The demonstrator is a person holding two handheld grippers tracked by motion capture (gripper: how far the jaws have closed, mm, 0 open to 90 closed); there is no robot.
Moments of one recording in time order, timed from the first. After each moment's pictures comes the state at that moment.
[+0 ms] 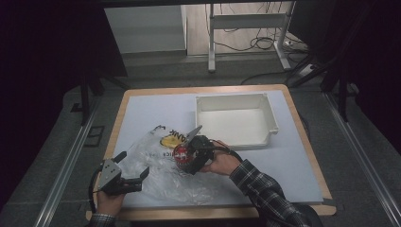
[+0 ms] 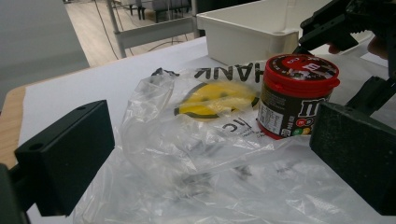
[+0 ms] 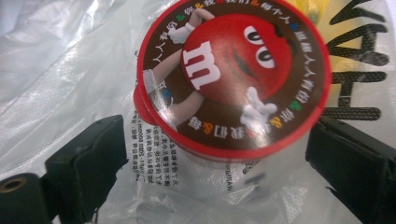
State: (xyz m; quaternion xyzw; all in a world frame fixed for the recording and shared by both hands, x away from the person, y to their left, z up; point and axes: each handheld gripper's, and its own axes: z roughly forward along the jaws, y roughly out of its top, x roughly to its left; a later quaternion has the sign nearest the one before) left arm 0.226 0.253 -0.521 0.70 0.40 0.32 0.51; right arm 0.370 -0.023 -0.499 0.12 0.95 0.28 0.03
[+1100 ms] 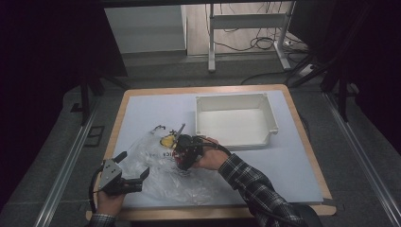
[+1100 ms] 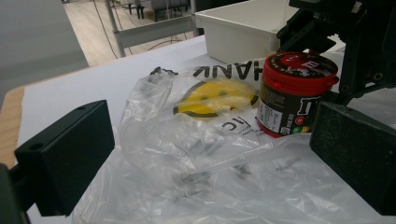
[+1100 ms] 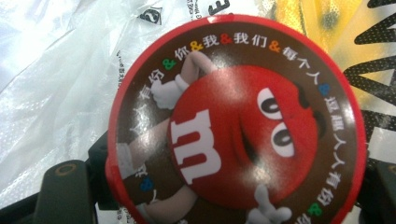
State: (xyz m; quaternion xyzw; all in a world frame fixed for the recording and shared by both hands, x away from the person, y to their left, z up) left arm 0.226 0.252 -0.521 0.70 0.39 0.32 0.50; right arm 0.379 0.013 -0.500 0.10 0.97 0.20 0.04
